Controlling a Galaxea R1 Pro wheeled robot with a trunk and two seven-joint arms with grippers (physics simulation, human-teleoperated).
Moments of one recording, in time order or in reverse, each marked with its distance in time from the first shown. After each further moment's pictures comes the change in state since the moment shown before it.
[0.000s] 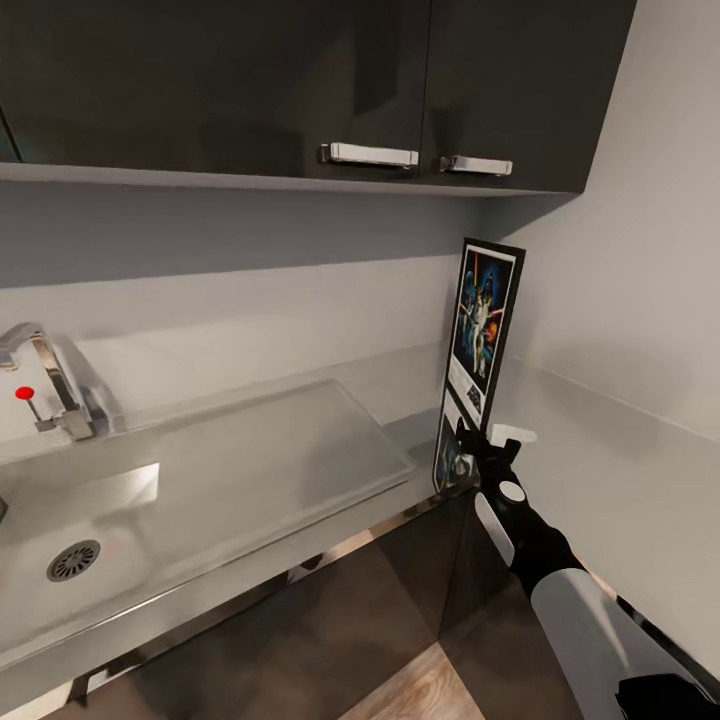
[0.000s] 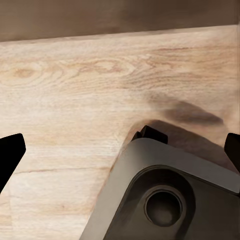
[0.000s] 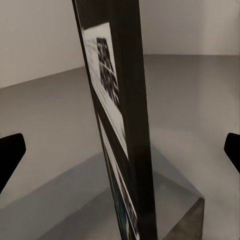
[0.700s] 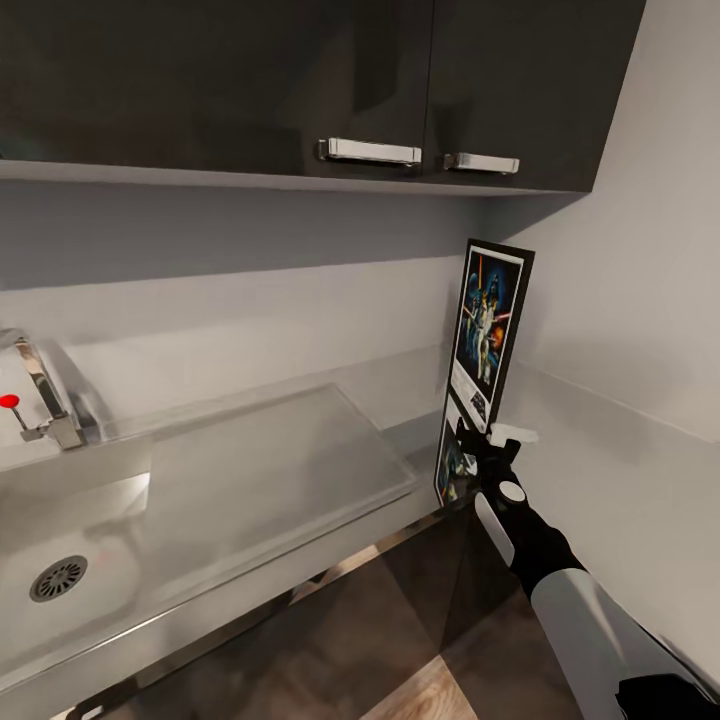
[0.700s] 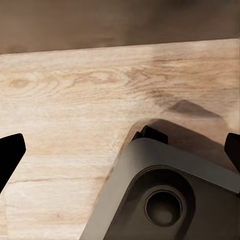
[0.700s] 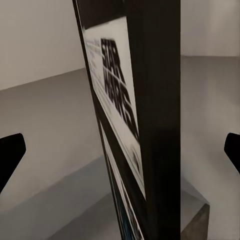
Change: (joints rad) left arm 0.000 0.000 0.001 0.000 0.000 0.000 0.000; right arm 0.000 0.000 0.000 0.000 0.000 0.000 0.000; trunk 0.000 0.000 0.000
